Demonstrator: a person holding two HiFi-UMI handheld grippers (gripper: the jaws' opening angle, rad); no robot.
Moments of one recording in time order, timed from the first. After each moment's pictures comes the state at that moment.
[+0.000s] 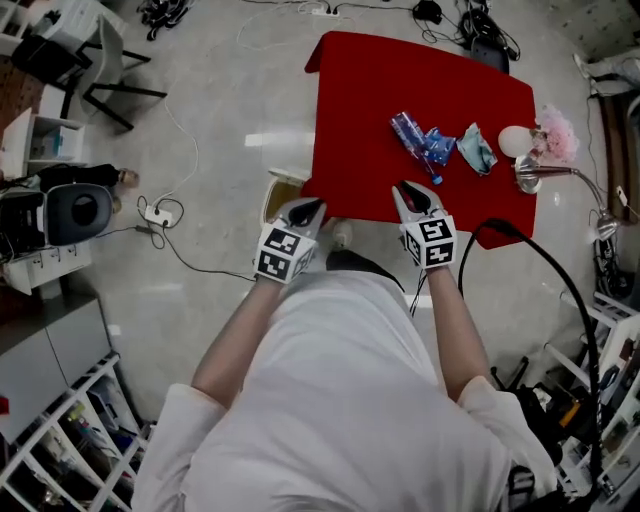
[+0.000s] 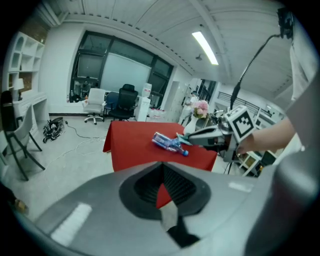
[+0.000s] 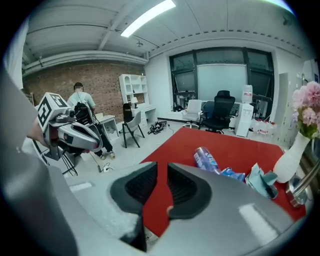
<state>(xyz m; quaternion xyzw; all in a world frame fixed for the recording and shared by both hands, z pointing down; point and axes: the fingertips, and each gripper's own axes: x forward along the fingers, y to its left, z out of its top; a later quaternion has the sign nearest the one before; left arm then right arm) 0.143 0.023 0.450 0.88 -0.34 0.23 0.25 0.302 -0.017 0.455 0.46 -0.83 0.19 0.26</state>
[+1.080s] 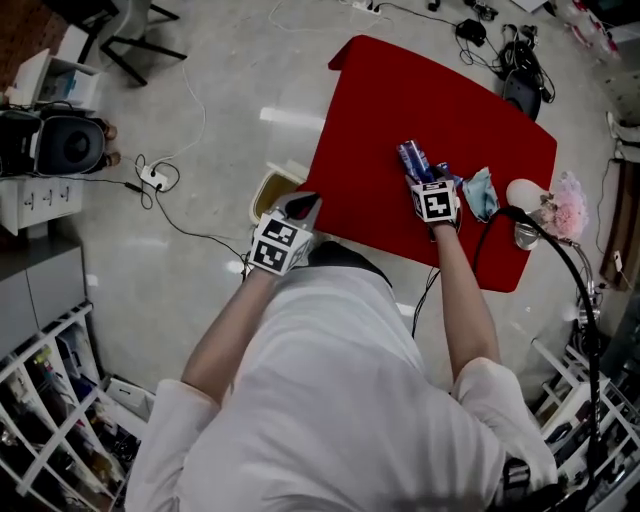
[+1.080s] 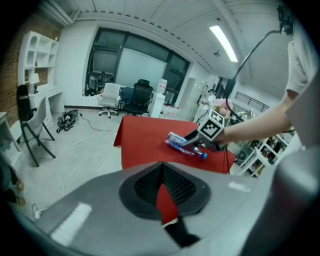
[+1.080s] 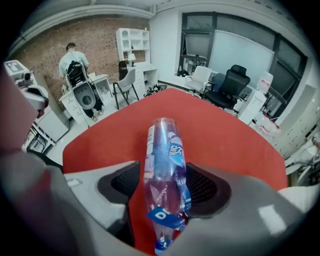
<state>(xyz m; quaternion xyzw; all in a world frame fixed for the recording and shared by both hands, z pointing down) 0.157 -0.037 0.483 0.83 -0.41 0.24 0.29 0.385 -0.155 0.588 0.39 -0.76 0.21 0.47</state>
